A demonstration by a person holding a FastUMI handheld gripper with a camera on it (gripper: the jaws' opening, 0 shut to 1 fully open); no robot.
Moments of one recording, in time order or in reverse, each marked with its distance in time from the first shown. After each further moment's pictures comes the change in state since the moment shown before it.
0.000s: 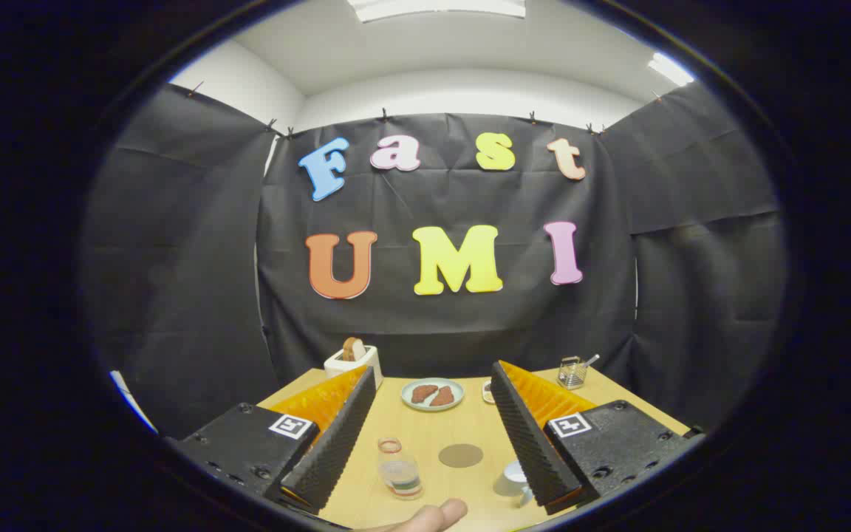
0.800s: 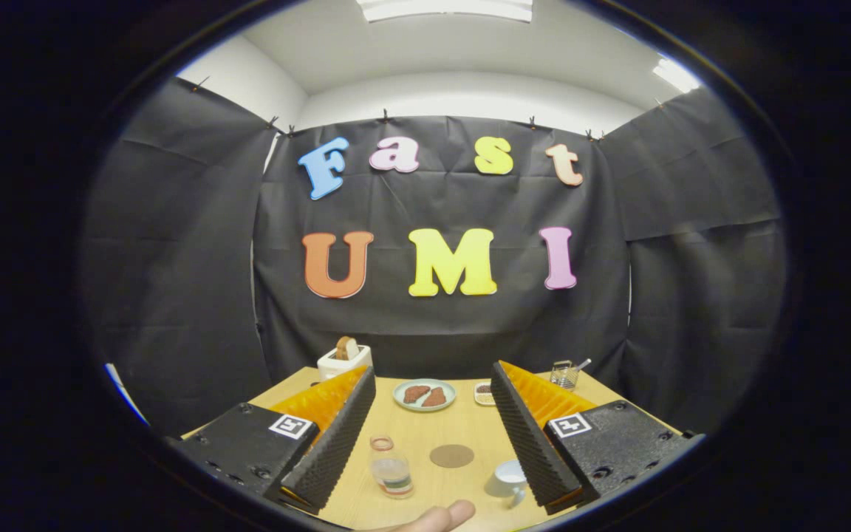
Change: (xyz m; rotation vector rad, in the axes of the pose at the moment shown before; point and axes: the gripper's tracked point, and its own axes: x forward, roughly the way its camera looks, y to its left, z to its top) arm -0.006 -0.007 -0.007 -0.017 0.001 -0.029
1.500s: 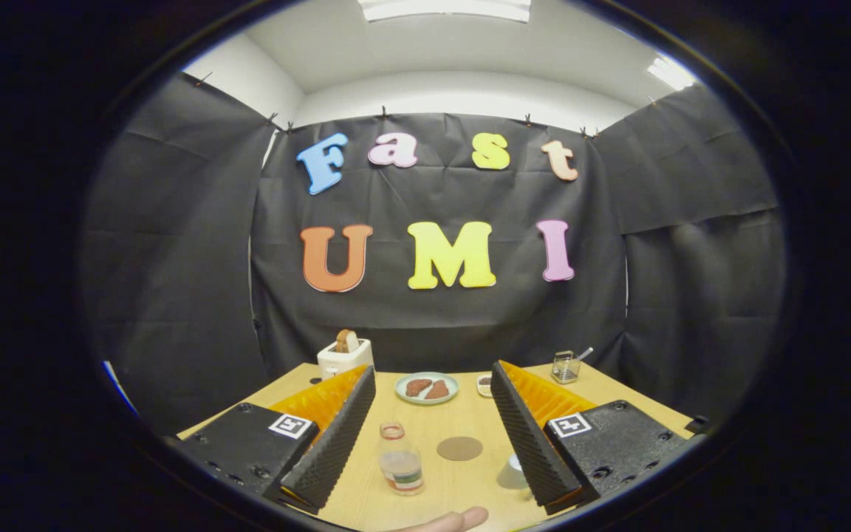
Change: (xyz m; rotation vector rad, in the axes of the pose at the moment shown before) arm -0.002 0.019 -0.042 0.013 -0.003 -0.022
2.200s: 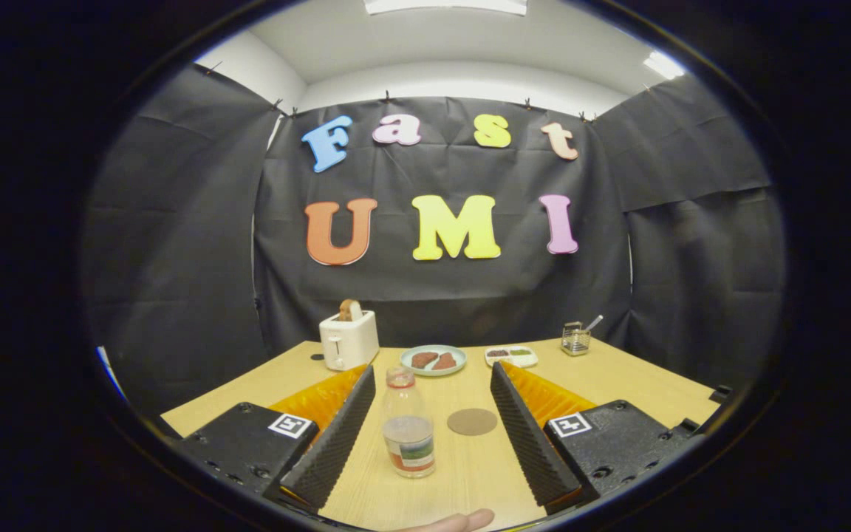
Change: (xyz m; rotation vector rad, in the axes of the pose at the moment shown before) arm 0.006 0.015 -0.103 0.004 0.037 0.015
